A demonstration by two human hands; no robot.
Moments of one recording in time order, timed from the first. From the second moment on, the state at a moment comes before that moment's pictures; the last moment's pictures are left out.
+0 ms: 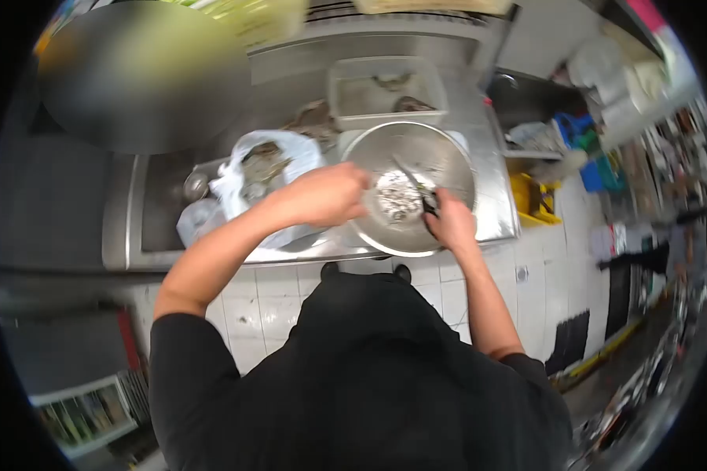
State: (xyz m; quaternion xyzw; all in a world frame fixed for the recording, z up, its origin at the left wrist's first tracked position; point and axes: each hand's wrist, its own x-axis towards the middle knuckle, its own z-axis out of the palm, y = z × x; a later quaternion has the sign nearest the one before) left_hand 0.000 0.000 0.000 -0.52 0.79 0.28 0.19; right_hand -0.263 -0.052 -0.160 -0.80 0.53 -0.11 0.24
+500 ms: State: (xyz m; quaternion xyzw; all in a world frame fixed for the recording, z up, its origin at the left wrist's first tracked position) left_hand -0.060 0.023 -0.123 -0.59 0.67 0.39 -0.24; right_hand -0.327 -0.019 -0.138 -0.77 0.46 -0.39 0.19
